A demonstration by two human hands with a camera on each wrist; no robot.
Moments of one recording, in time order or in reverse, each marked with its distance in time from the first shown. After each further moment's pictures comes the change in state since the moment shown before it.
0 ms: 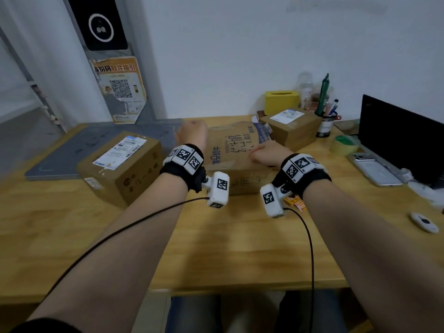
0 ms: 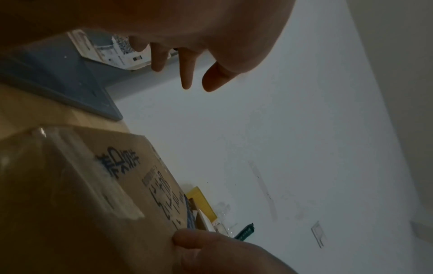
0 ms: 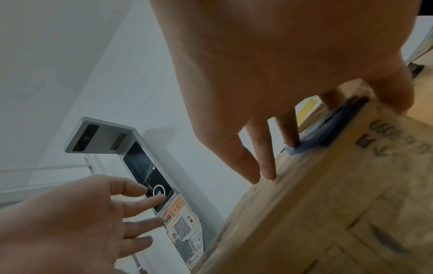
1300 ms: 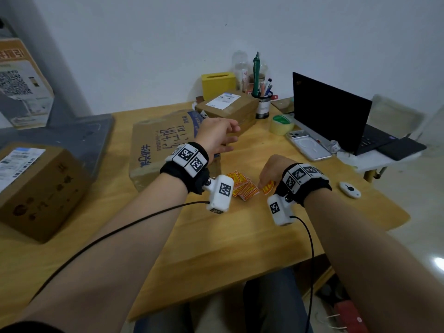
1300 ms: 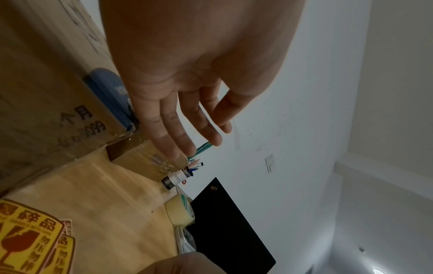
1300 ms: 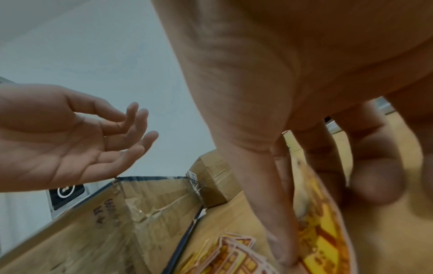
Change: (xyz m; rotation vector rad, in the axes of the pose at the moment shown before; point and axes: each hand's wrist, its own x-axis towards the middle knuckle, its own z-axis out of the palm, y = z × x) left_hand -0.092 0.029 0.154 -0.232 -0.724 -0.001; right_hand -0.021 0.167 -0.034 -0.118 -0.073 0.404
